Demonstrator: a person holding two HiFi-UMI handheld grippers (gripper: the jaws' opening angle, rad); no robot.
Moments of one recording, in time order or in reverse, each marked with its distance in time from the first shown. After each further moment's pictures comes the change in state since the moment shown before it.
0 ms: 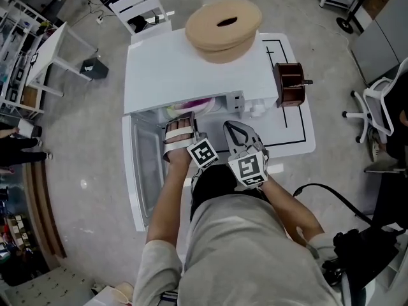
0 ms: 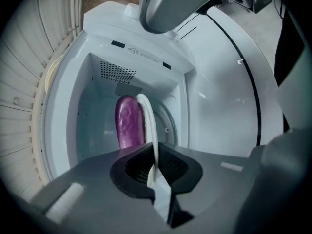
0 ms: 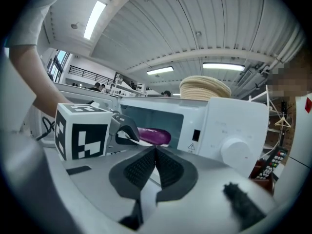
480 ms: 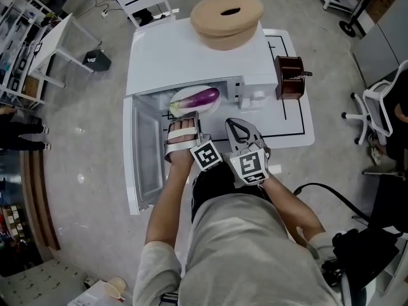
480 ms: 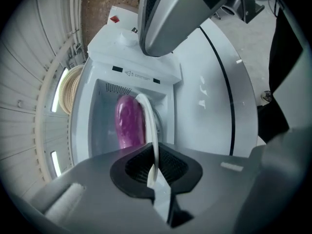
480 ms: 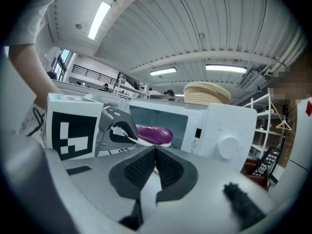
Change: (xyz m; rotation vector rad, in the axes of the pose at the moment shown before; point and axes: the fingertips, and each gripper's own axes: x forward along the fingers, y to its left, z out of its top) left arm -0.054 -0.001 0.000 0.075 0.034 0.117; right arm -0.030 0.019 -0.006 -0.024 -0.002 0.020
